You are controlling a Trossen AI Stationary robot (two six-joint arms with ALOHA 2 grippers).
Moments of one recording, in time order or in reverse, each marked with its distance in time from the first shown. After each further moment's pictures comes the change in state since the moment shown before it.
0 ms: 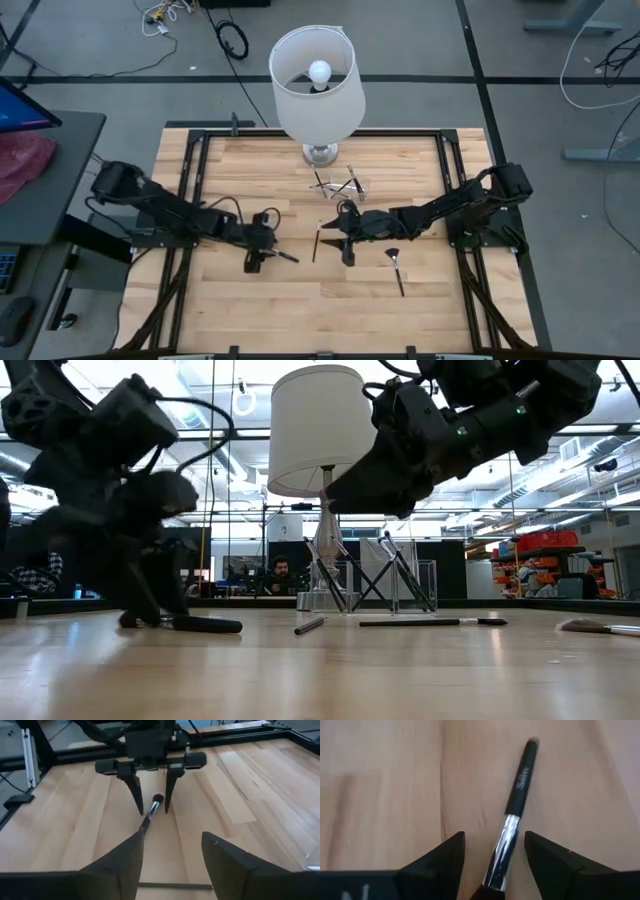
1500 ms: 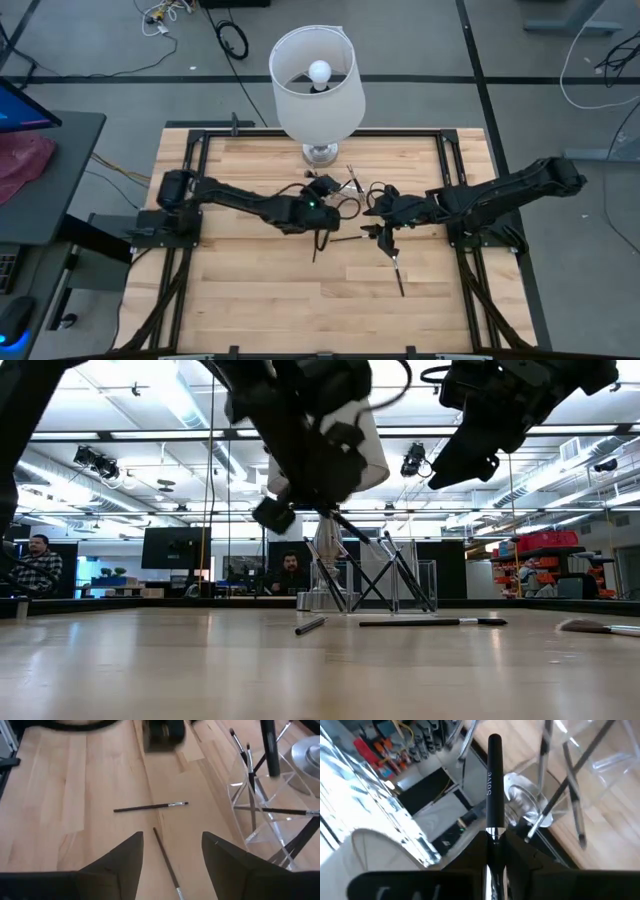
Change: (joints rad) left arm 0.144 0.508 0.975 -0.544 -0.987 1.289; right arm -0.002 -0.512 -0.006 -0.797 0.029 0.147
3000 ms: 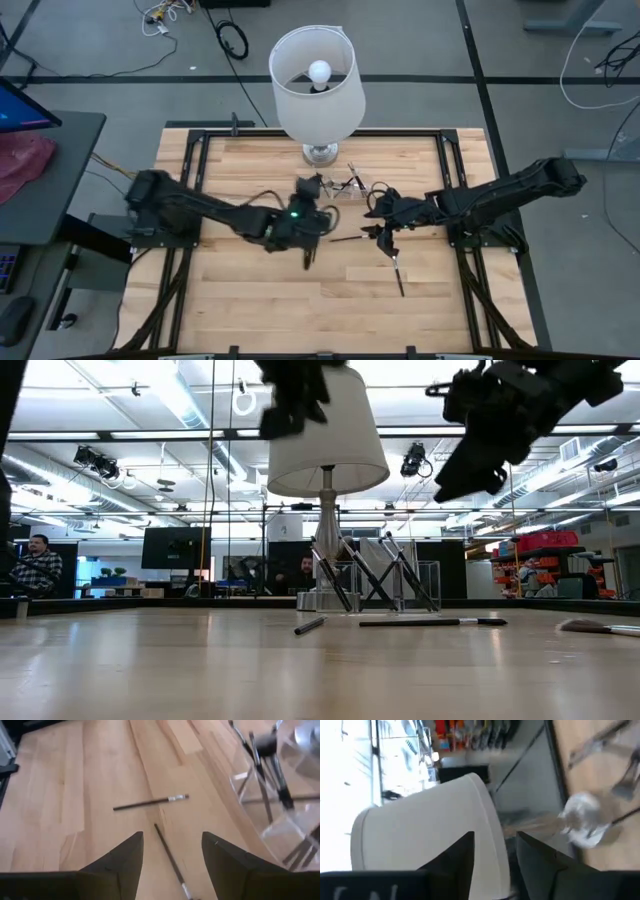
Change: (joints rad) left arm -0.162 -0.203 -0.001 0.200 -0.228 -0.112; right arm 0.000 0.001 -0.058 0.051 -0.002 0.094
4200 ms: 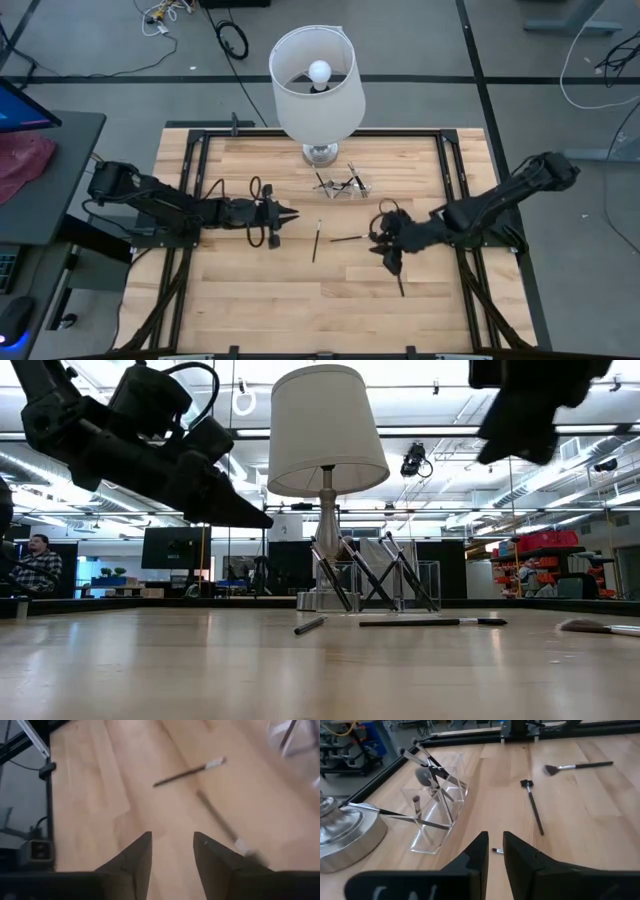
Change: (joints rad) left arm 0.173 -0.343 -1.003 0.876 1.028 -1.043; right arm 0.238 0.037 0.163 -0.247 0.054 0.385
